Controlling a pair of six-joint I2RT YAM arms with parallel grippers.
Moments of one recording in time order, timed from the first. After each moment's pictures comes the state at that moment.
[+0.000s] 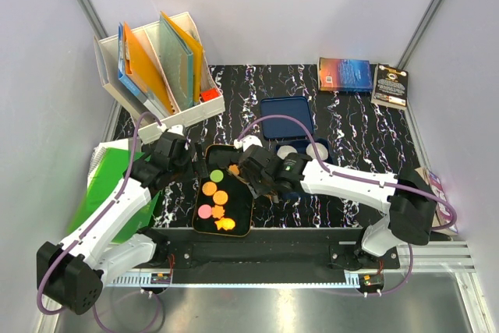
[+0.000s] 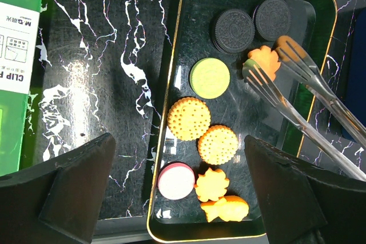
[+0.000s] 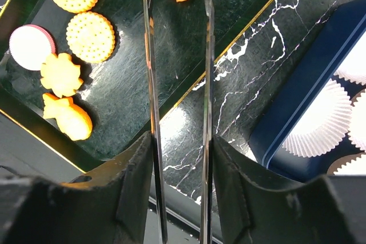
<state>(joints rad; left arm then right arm) -0.43 0.96 0.74 -0.68 -0.11 -0.55 1.10 1.54 1.16 -0.58 0.23 0.41</state>
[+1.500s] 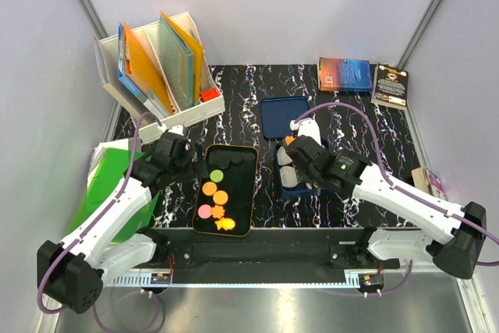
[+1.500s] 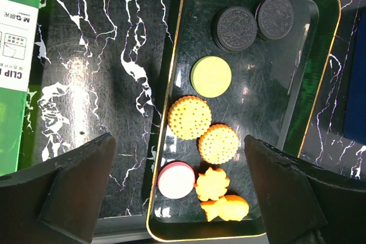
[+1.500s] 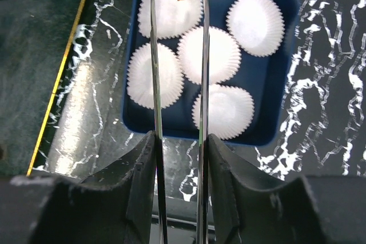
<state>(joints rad) -0.43 0.97 0.74 -0.68 -0.11 -0.56 0.93 1.17 1.06 -0.84 0.50 0.48</state>
